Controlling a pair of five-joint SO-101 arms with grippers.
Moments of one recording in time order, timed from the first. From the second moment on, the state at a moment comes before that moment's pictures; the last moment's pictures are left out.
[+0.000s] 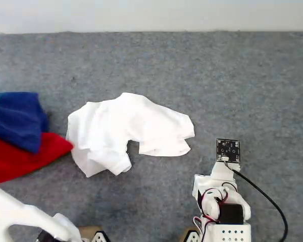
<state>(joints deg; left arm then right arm) -62.9 -34.0 12.0 40.9 -19.4 -2.5 -102.8 95.6 74.2 -6.4</state>
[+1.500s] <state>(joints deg) -18.1 -44.5 28.2 87.8 -38.9 -2.5 -102.8 95.6 74.2 -6.4</state>
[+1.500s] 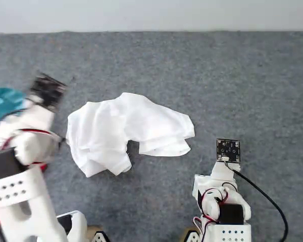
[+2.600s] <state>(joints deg) 5.0 14.5 12.3 57.3 -26.4 -2.5 -102.8 95.6 74.2 -6.4</state>
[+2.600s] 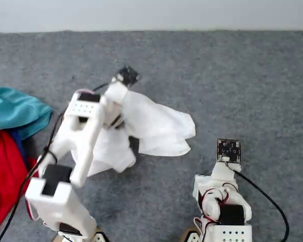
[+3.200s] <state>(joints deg) 6.9 32.0 -25.6 68.0 -18.8 -2.5 -102.8 95.6 74.2 -6.4</state>
